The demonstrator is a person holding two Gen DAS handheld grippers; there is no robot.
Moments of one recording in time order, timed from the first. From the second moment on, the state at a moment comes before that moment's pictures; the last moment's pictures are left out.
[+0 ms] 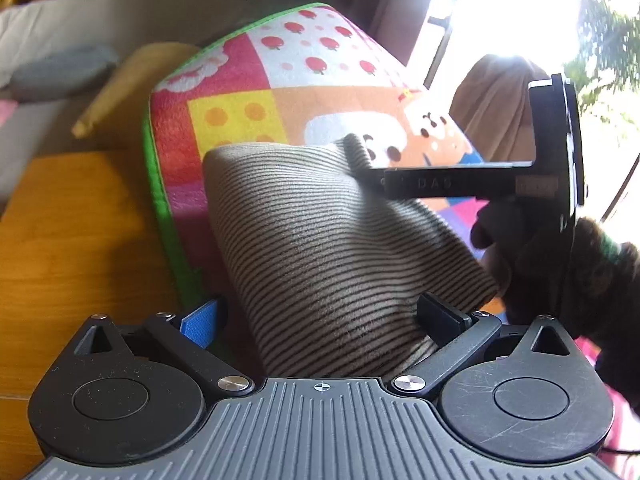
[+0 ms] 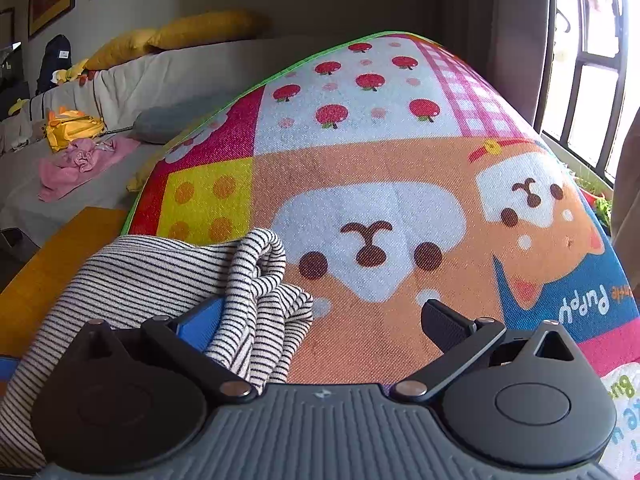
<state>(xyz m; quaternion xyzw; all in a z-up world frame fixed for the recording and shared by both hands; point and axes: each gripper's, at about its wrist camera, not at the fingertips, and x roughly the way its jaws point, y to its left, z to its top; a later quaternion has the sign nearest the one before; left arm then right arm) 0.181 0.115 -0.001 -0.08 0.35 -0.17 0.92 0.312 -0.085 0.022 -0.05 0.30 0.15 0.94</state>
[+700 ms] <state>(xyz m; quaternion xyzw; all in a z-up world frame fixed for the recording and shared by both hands) 0.172 0.119 -0.010 -0.09 0.36 -0.15 0.92 0.213 -0.112 0.016 -0.08 0.29 0.18 0.93</state>
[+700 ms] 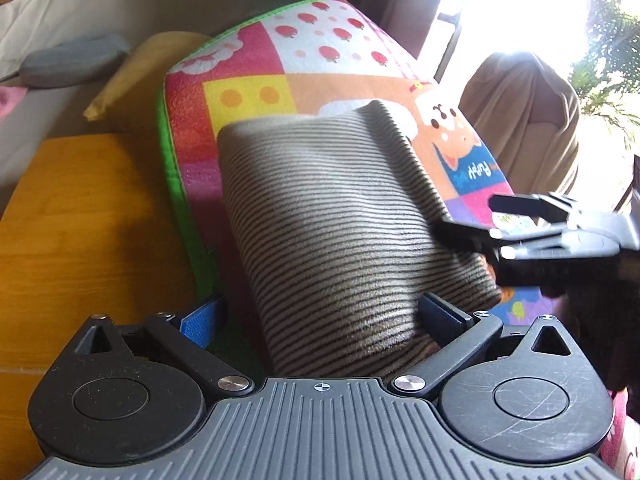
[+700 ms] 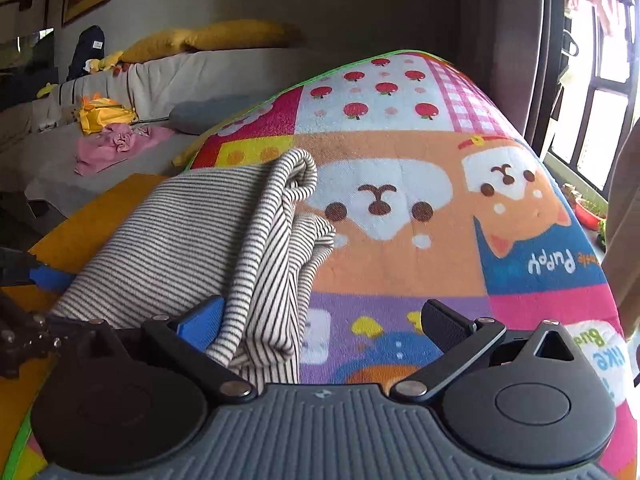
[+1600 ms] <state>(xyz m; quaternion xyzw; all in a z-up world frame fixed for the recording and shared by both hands) 0.055 0.058 -0.025 -0.05 0.35 0.03 0.94 0.095 -0.120 -0.015 -0.13 0.33 0.15 0.92</state>
